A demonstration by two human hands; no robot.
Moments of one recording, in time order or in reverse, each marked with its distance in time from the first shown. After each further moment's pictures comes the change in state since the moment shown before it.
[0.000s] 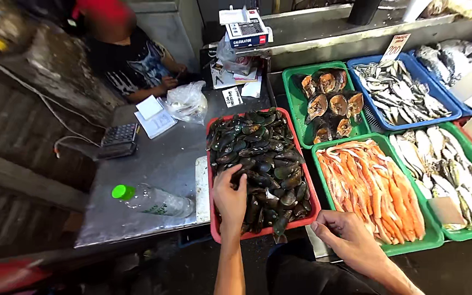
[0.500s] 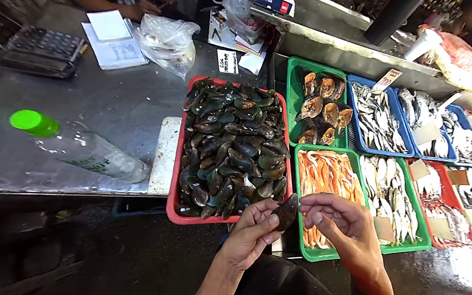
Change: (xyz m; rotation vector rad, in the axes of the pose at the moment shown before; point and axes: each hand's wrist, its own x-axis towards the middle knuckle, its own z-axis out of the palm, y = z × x) left_hand -0.100 0.064 0.011 -1.868 -0.726 -0.624; right_hand 0.020 -0.034 -0.027 0.041 -0.014 -0.187
